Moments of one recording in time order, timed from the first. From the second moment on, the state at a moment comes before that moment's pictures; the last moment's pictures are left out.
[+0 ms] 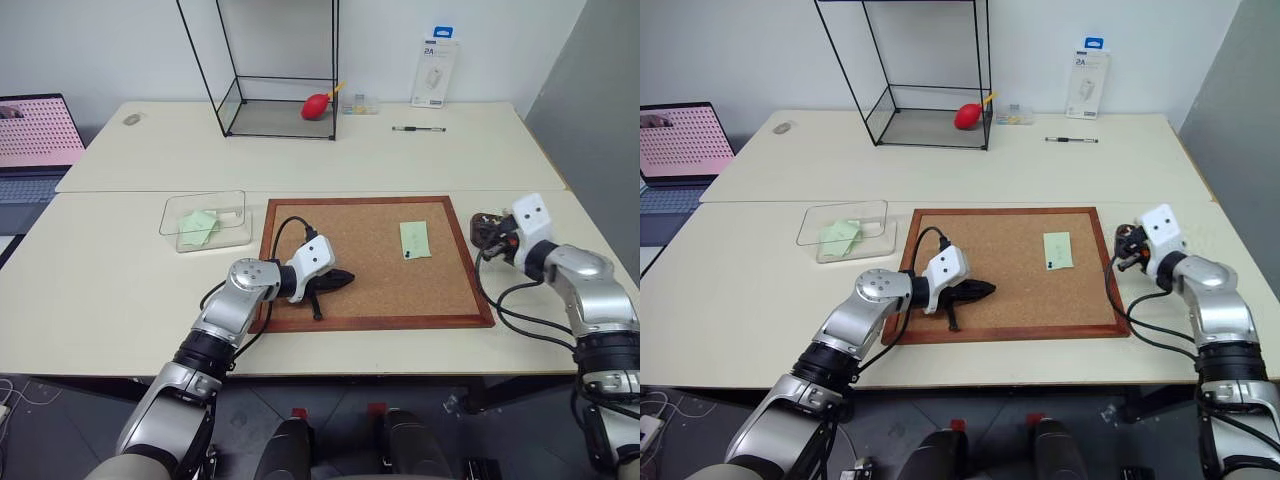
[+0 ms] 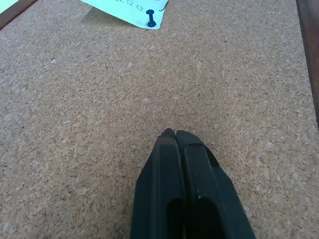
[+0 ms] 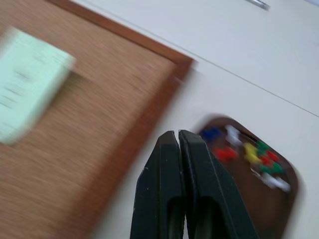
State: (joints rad) left arm -0.57 0.39 -0.31 0.33 -0.07 0.19 -0.99; right arm -0.51 -0.66 -0.07 0.41 0.07 0.26 0.60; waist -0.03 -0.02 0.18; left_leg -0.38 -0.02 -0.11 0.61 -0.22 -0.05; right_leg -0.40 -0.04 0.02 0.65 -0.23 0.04
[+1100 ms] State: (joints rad) left arm -0.57 0.39 -0.31 0.33 -0.07 0.18 -0.98; right arm -0.62 -0.62 -0.17 0.46 0.18 0.20 0.60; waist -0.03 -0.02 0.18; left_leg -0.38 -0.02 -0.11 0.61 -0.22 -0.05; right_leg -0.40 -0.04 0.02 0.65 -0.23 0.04
